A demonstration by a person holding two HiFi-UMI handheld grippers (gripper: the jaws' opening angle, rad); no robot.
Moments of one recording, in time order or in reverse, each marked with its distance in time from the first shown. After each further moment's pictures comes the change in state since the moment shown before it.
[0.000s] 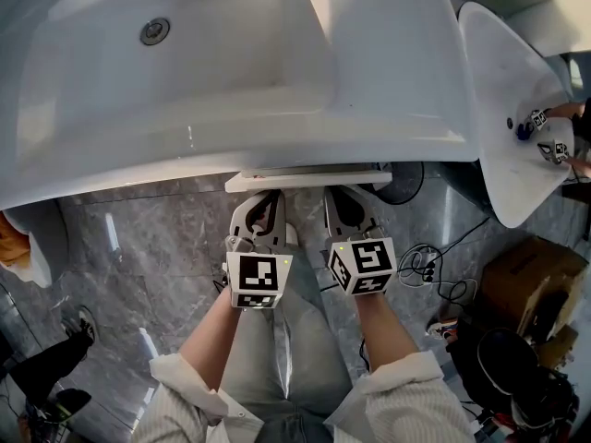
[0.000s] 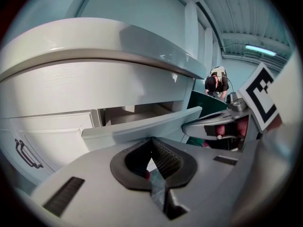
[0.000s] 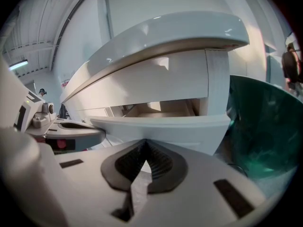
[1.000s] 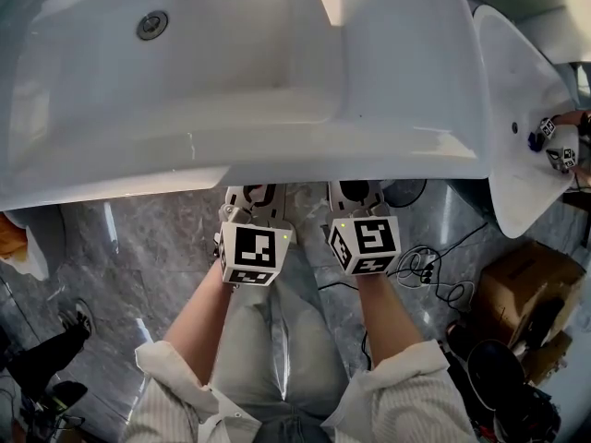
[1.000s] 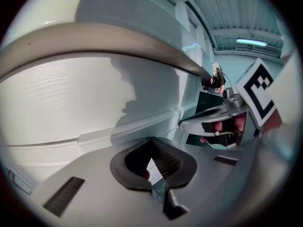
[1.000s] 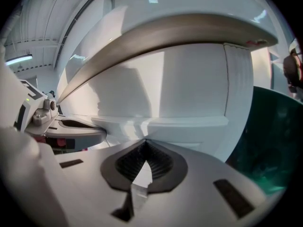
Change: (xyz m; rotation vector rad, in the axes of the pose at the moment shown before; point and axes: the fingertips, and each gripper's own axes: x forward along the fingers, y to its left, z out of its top) left arm 0.042 0.026 0.037 0.104 -0.055 -0.015; right arm 0.043 -0.018 0.045 -0.058 -0.081 -0.004
